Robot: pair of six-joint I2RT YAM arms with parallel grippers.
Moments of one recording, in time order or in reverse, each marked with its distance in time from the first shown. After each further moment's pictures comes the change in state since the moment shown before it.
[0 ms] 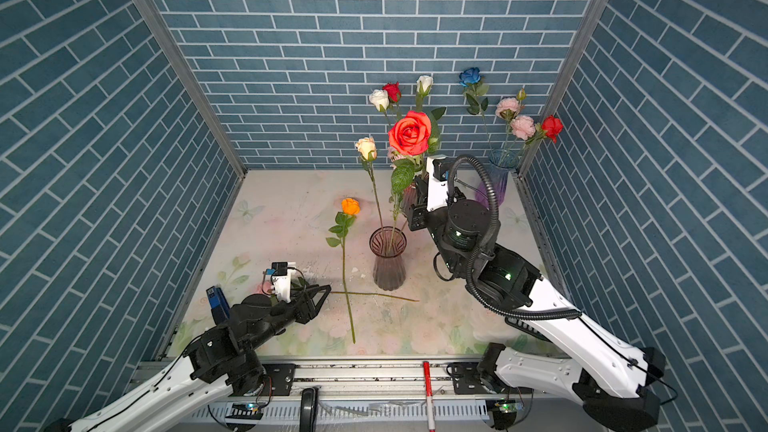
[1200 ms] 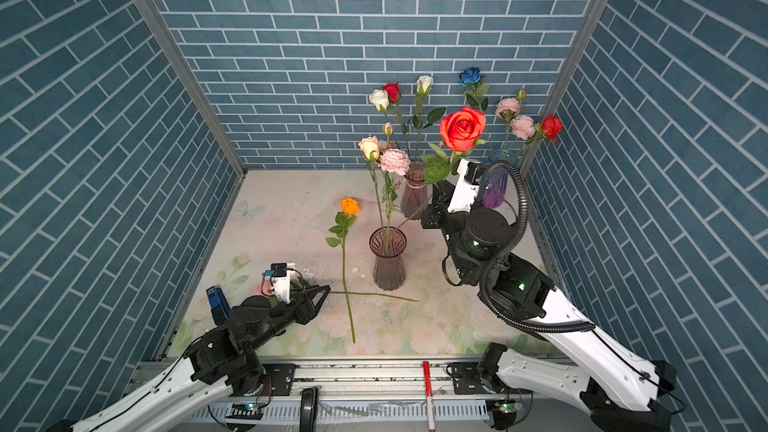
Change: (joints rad) left arm 0.000 -0.020 -0.021 0.013 -0.003 -0.005; right arm -0.010 -0.078 -0.020 -0.010 0.089 0.188
